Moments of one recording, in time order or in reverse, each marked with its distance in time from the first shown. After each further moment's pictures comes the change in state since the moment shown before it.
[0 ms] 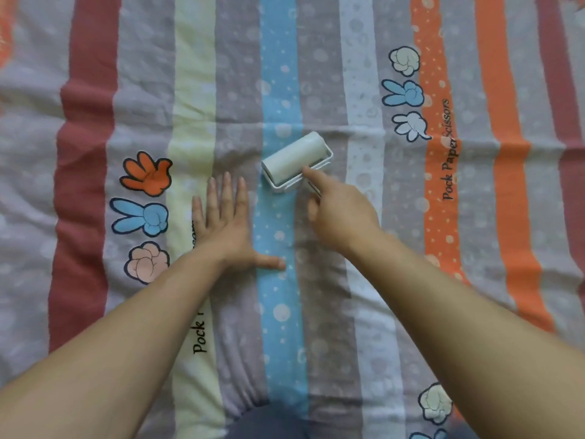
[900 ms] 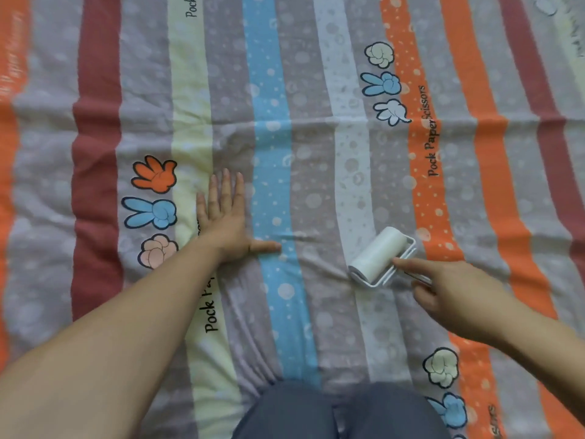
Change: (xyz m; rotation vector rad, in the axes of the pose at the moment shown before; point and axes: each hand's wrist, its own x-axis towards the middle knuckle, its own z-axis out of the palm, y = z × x) left_hand -0.014 -0.006 0.000 0.000 0.027 0.080; right_hand -0.165 0.107 -0.040 -0.325 -0.247 0.155
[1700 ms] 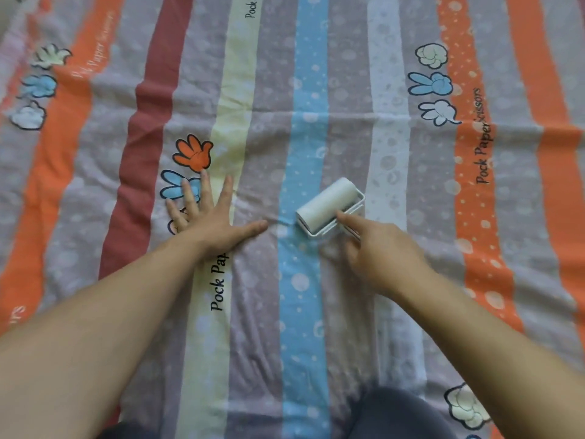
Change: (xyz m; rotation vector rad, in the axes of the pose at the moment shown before) left_hand -0.028 -0.052 0.024 -0.071 0.118 -0.299; right_hand 0.073 -0.087 0.027 0.239 0.200 -0.258
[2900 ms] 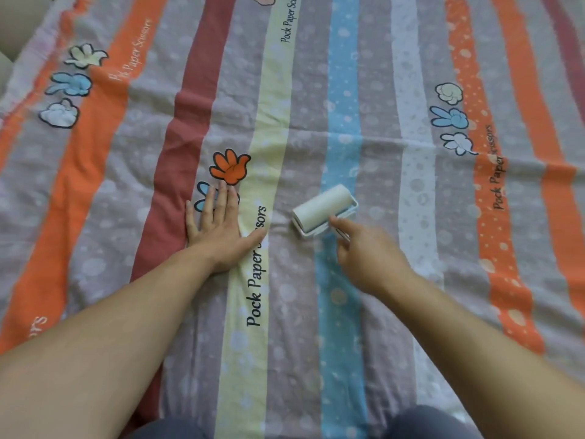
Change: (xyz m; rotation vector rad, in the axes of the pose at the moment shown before) left_hand 0.015 -0.055 0.003 0.011 0.100 0.099; right_hand 0.029 -0.078 0.025 -0.035 0.059 0.019
